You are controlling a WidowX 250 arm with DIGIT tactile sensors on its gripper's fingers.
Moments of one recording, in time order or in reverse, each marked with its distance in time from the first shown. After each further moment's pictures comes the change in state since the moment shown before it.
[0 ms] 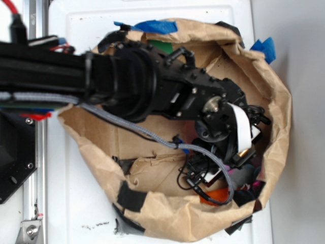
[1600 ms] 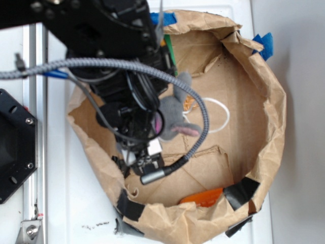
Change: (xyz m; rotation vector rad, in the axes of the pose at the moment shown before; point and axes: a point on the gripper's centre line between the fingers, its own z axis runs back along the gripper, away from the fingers) arm -0.023 -0.047 0.165 0.004 0.173 1.185
